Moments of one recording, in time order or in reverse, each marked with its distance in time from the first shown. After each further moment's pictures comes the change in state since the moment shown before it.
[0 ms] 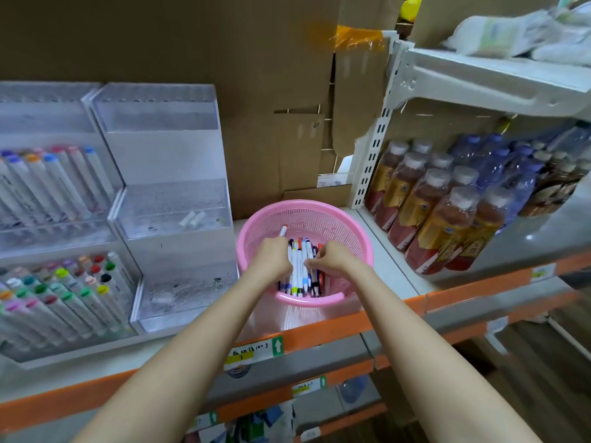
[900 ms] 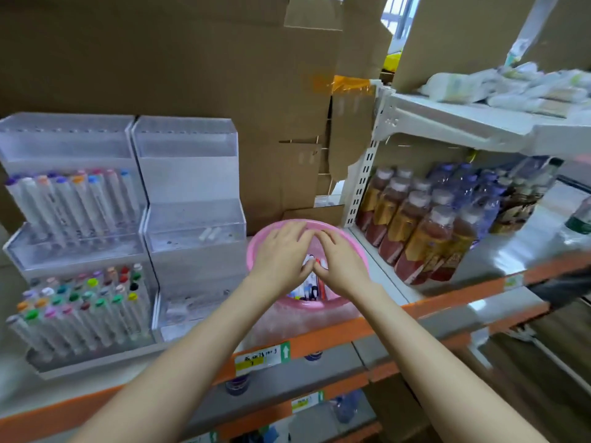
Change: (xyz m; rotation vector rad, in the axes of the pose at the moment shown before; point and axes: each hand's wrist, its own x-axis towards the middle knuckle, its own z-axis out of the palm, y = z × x) left_hand -0.049 0.011 -0.046 0.322 0.381 0.507; right_hand -0.059 -0.021 -0.010 -0.179 0.461 -0.372
